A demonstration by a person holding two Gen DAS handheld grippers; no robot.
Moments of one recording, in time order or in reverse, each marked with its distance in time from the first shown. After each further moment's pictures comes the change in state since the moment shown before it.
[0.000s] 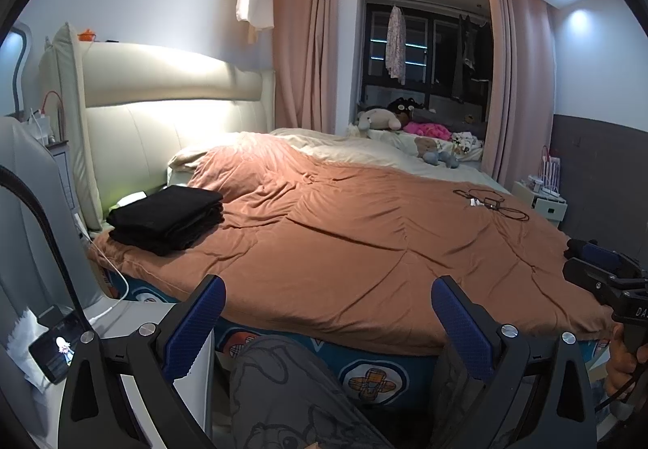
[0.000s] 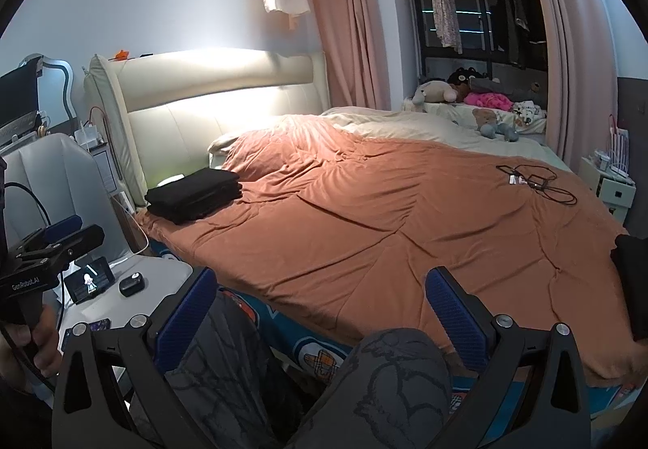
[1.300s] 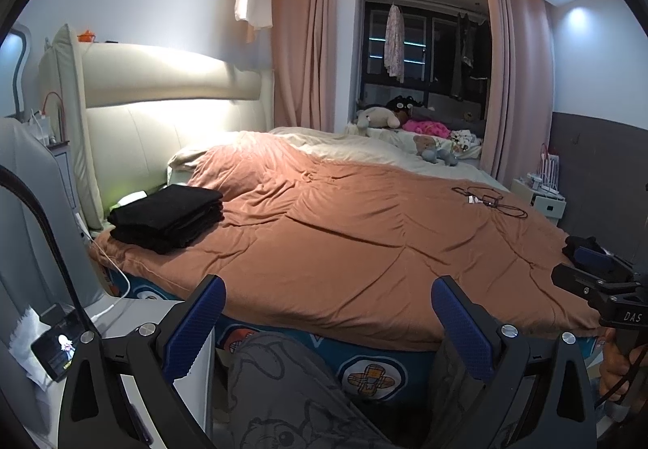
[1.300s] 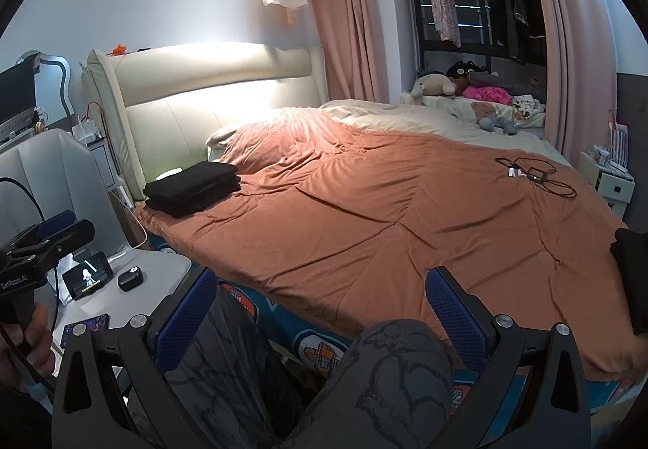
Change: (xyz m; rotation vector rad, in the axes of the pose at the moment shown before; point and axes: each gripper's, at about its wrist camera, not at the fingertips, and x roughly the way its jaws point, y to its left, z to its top) left arm -0.009 -0.006 -0.003 0.004 0.001 0.002; right arm 0.000 0.002 0.002 0.004 0.027 -0.004
